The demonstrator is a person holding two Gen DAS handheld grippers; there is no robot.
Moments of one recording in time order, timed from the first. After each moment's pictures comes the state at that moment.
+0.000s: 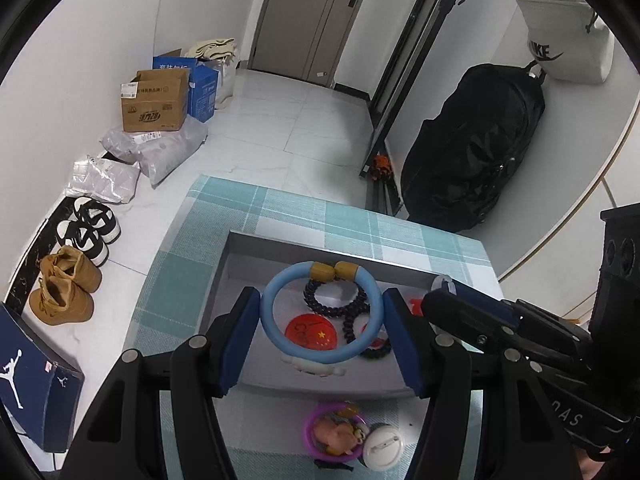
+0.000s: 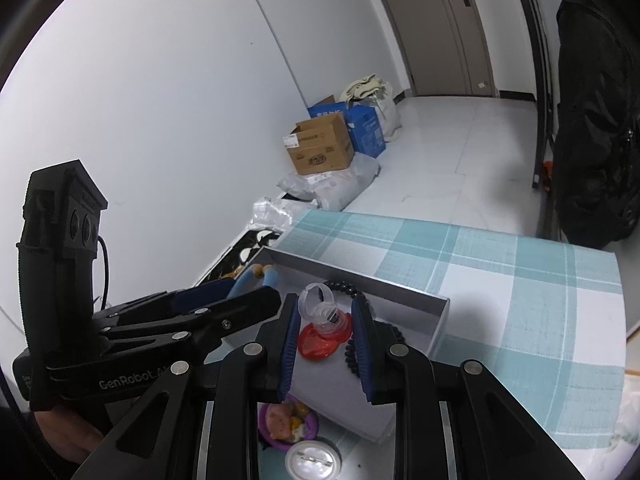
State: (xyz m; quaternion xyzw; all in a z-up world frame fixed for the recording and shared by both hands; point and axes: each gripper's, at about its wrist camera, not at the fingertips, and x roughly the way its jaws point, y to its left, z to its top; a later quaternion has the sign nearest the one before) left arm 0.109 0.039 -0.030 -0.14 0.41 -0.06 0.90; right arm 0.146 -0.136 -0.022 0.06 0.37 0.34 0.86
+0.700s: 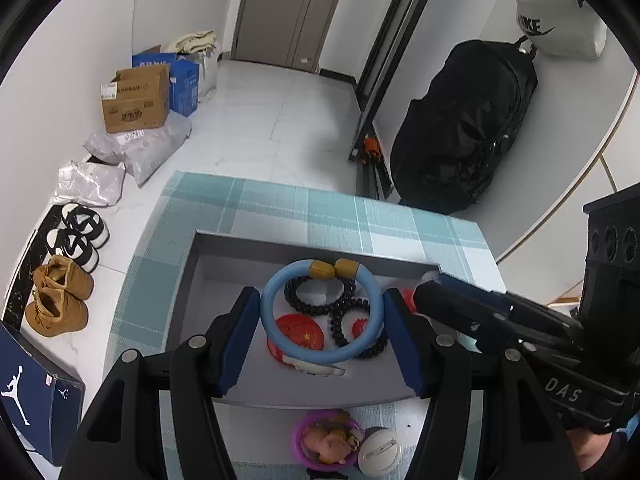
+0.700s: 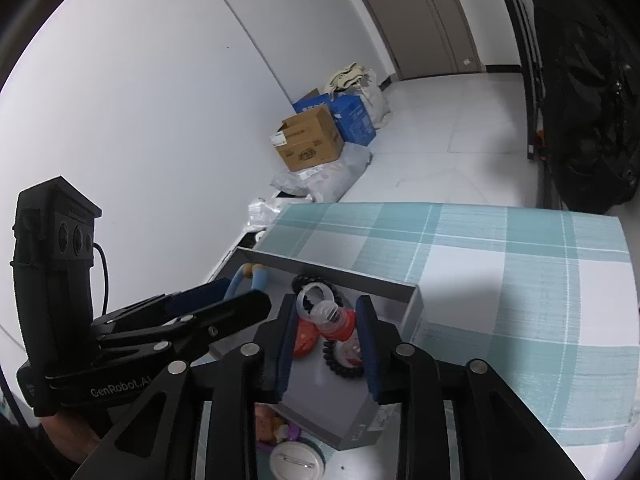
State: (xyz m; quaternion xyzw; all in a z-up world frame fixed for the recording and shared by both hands) left arm 0.122 0.027 -0.036 -0.12 0.43 -0.09 0.89; right arm 0.165 -0.155 -0.040 0.11 0.40 0.33 0.85
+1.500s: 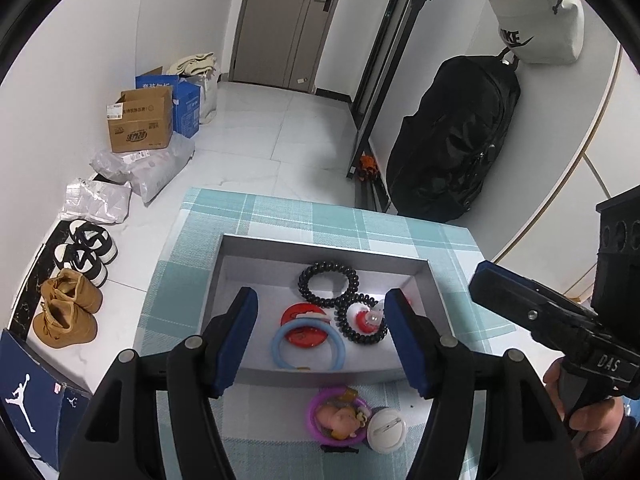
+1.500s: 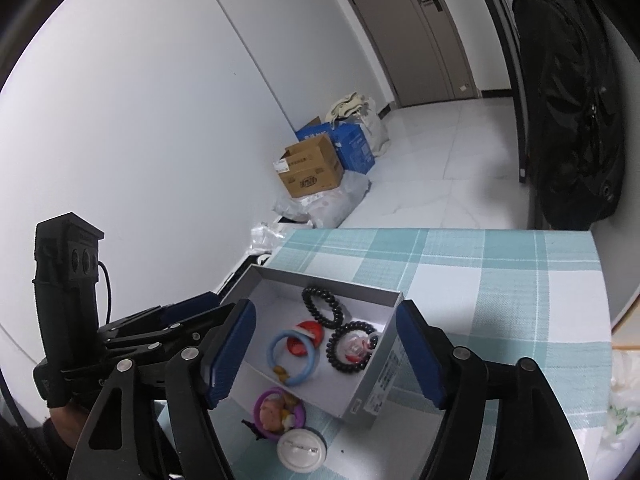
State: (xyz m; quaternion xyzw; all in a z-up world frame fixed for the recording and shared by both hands) left arm 0.093 0.037 -0.022 -0.10 0.39 -0.09 0.91; right arm 0.139 -0.176 -0.019 0.12 0.35 0.32 0.87
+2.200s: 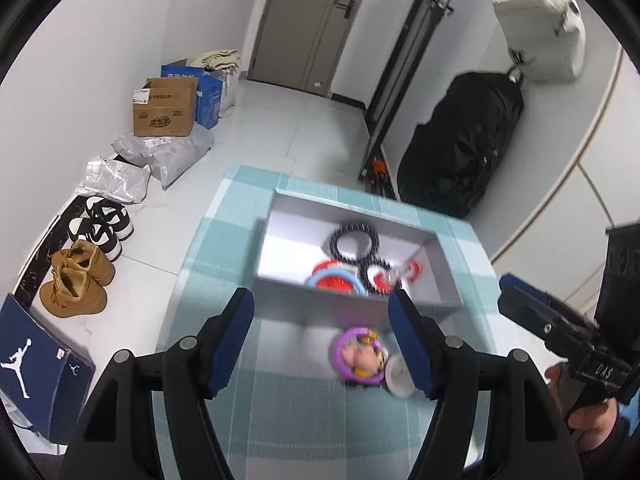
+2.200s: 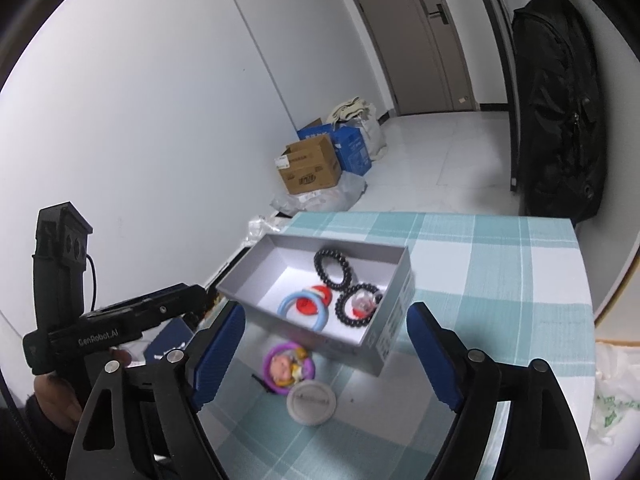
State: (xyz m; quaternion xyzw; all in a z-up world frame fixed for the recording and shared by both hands) left arm 0.048 0.054 -0.029 -0.13 0.39 -0.07 0.91; right arm 0.086 -0.177 -0.023 0.08 0.34 0.31 0.88
